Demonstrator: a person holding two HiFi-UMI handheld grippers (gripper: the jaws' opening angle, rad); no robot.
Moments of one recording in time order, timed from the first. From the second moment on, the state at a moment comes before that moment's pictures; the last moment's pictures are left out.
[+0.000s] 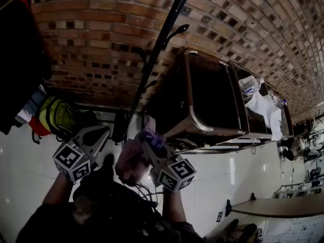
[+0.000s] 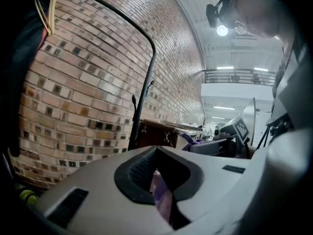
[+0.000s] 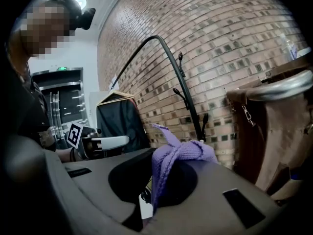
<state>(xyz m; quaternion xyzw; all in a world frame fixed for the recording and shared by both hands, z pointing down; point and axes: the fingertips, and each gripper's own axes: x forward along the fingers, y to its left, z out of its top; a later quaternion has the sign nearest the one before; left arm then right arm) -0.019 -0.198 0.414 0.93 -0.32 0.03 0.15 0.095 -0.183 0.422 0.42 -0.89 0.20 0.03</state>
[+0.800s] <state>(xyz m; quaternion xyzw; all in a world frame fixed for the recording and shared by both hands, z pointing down) -0.023 -0.384 0.429 0.94 -0.29 0.04 0.17 0.120 -0.427 0.398 0.49 -0.86 0.16 0.05</state>
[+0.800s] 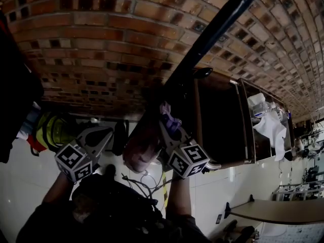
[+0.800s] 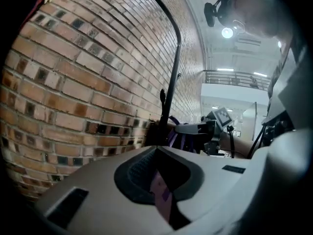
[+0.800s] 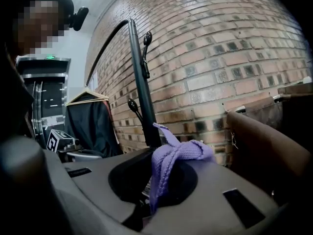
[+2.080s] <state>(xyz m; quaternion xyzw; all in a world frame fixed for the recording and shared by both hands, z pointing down) -0.042 -0.405 0.451 0.93 -0.31 0.04 0.19 0.092 -0.436 0.371 0.41 -0.90 0.07 0.11</state>
